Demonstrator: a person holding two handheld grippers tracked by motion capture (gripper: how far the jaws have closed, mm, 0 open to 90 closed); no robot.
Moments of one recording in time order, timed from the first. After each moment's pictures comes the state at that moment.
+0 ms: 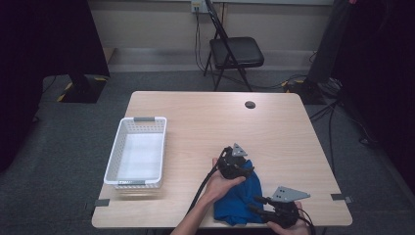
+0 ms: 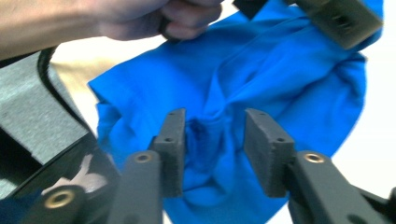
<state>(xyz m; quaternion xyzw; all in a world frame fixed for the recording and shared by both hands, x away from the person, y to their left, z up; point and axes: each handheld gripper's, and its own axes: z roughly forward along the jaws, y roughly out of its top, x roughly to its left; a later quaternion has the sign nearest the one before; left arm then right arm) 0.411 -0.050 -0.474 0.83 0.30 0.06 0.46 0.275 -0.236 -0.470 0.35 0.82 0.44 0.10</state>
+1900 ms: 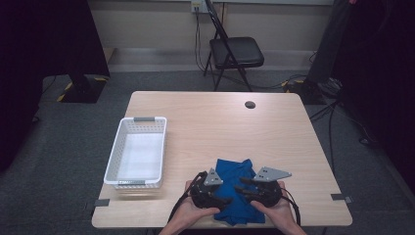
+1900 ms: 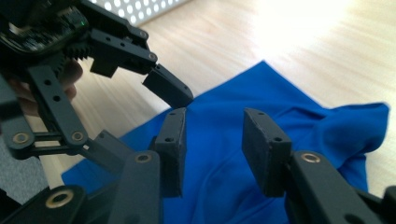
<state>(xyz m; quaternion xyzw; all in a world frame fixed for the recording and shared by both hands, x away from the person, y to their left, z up) 0.330 0.026 -0.477 0.86 0.27 0.05 0.43 0.320 -0.192 -0.450 0.32 0.83 0.44 0.12</state>
